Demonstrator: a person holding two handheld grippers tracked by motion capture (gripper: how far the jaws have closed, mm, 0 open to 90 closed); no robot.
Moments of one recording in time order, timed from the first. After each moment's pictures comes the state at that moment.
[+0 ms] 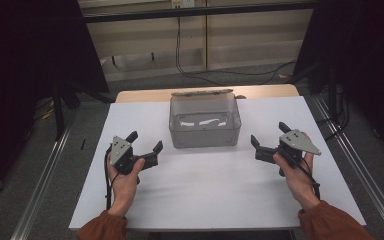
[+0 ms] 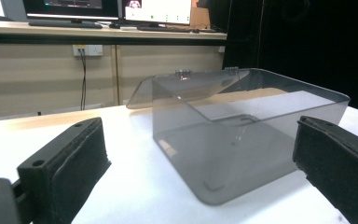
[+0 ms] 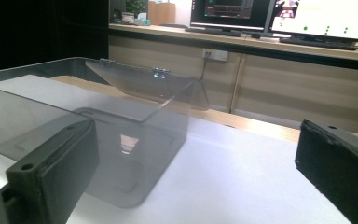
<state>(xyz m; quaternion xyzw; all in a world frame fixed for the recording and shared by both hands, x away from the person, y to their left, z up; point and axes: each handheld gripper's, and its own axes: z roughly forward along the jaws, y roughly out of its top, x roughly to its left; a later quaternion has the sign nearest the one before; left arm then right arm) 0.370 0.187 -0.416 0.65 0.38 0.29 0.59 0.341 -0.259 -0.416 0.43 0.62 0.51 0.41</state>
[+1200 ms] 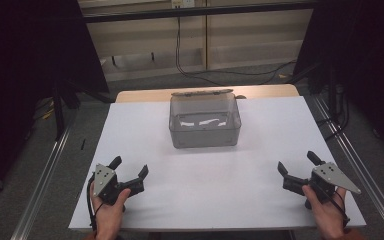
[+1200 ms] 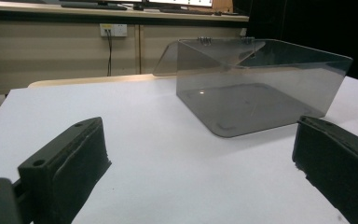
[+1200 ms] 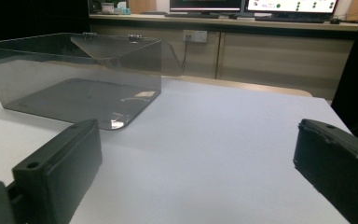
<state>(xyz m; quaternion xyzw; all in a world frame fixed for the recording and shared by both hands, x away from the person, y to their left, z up) 0.308 0.220 -0.431 0.66 0.42 0.30 0.55 0.258 -0.308 -0.440 0.48 0.60 0.50 0.40</state>
